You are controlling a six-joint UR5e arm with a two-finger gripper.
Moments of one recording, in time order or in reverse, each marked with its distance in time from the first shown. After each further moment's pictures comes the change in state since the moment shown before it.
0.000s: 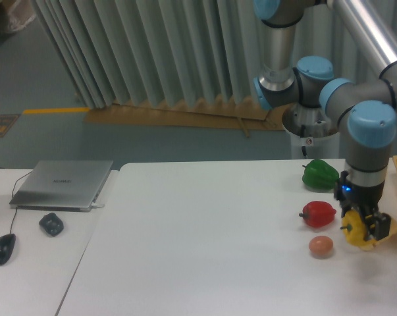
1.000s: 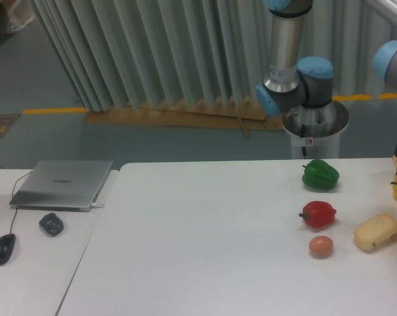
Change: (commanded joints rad) arm 0.249 0.080 -0.035 -0.118 -0.003 0.551
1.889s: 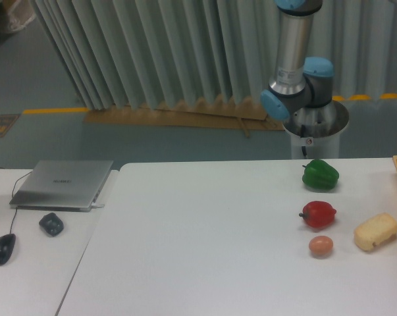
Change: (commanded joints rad) arm 0.137 0.008 -0.015 -0.017 0.009 0.345
